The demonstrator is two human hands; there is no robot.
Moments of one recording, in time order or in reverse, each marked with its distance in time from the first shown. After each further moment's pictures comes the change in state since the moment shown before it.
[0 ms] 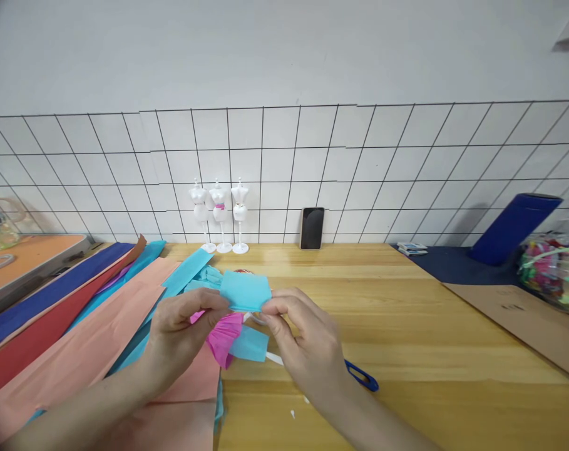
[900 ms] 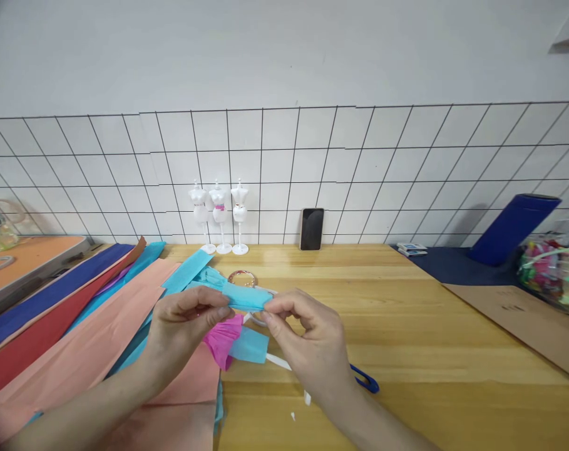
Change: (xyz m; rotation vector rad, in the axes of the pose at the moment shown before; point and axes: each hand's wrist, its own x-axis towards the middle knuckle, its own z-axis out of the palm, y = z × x) left_hand -0.002 -0.001 0.004 -0.337 0.070 -0.368; right_hand 0.002 -0.001 0.001 0.210 0.038 0.236
